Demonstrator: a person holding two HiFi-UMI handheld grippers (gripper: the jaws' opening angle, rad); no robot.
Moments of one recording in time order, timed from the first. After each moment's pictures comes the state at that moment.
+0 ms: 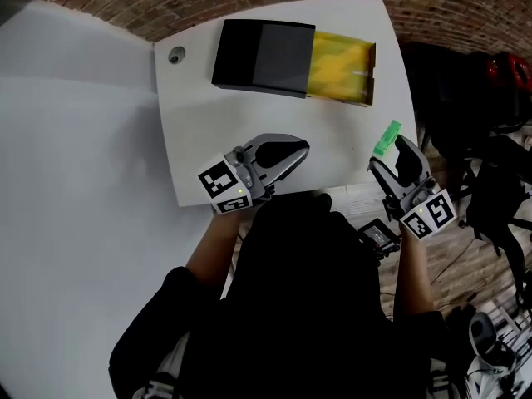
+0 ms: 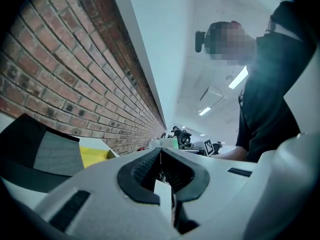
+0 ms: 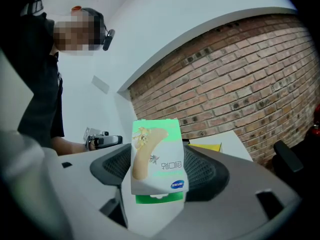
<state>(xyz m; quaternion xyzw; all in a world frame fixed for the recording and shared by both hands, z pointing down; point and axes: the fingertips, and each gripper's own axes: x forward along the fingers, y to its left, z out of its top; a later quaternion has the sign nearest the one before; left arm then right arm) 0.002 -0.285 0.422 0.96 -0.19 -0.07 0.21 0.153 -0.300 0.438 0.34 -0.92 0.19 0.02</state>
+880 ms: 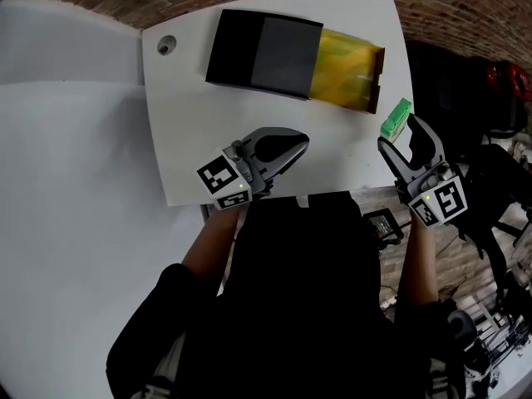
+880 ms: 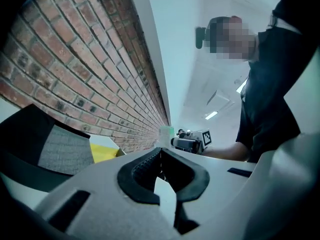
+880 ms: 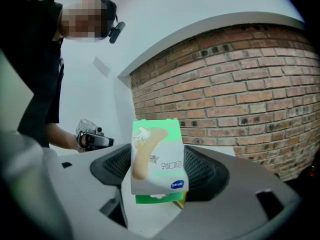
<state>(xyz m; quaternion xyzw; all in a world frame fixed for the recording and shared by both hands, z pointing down) -0.011 -0.329 0.453 0.94 -0.22 -0.08 0.24 0.139 -0.380 0.431 0.33 -0.93 0.12 0.11</state>
